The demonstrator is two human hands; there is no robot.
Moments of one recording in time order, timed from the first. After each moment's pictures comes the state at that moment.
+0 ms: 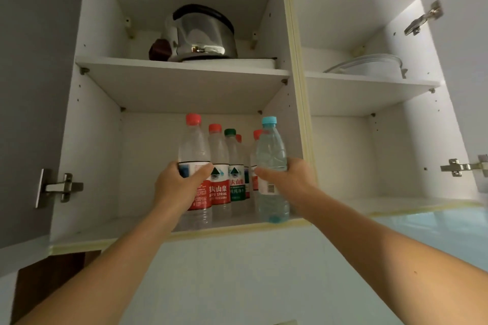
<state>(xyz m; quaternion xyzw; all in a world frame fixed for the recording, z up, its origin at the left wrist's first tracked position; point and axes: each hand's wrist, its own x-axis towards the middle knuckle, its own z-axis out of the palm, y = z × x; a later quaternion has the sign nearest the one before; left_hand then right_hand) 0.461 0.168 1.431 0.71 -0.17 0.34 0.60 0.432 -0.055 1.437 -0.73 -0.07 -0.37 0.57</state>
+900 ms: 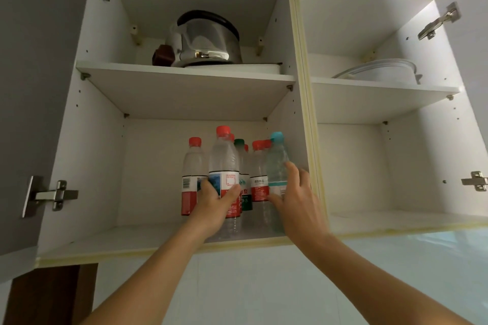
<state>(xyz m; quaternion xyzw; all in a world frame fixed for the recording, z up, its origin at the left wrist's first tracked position) 0.502 0.113 1.416 0.76 -0.23 0.26 0.55 0.468 -0.075 1.401 -0.80 -0.05 -0.55 0.21</state>
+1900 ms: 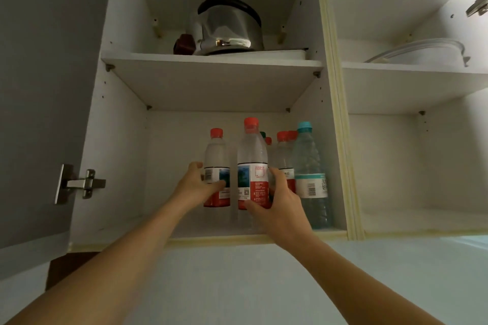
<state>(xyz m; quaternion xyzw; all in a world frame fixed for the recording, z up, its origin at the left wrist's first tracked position) 0.537 0.187 1.443 0.80 -0.16 0.30 0.49 0.476 -0.002 1.392 -0.80 -0.15 -0.38 0.45</state>
